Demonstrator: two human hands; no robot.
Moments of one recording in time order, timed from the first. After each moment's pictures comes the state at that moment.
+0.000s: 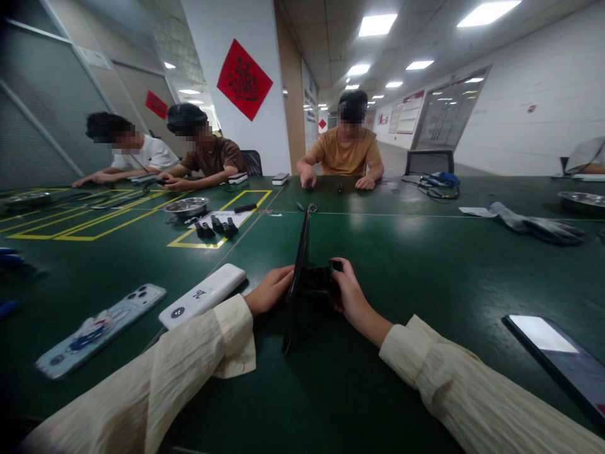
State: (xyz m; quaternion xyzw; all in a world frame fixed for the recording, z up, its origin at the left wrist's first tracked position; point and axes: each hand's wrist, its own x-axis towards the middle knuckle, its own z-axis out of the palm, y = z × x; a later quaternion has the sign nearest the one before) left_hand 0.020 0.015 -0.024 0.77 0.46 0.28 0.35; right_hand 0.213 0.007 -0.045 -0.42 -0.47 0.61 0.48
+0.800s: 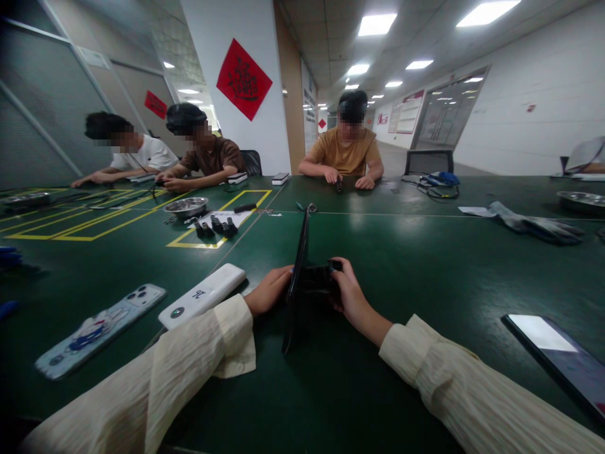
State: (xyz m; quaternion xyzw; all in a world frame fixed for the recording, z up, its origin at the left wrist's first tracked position) left_hand 0.019 0.016 -0.029 0.76 0.45 0.31 0.35; right_hand 0.212 0.006 -0.043 -0.42 -0.47 0.62 0.48
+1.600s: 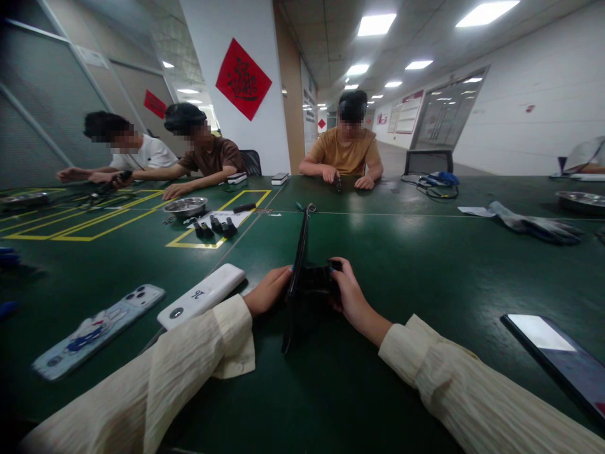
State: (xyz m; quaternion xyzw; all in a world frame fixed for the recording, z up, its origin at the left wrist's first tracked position) left_hand 0.019 0.016 -0.031 0.74 0.46 0.32 0.38; right_hand 0.212 0.008 -0.046 -0.41 -0.47 0.62 0.48
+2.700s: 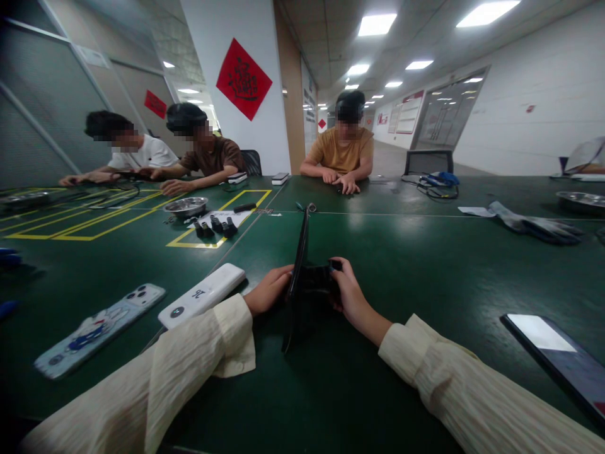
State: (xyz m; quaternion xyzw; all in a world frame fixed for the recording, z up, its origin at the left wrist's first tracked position) left_hand 0.018 0.017 -0.028 0.77 0.44 0.30 0.36; right_hand 0.213 0.007 -0.044 -0.43 -0.47 0.61 0.48
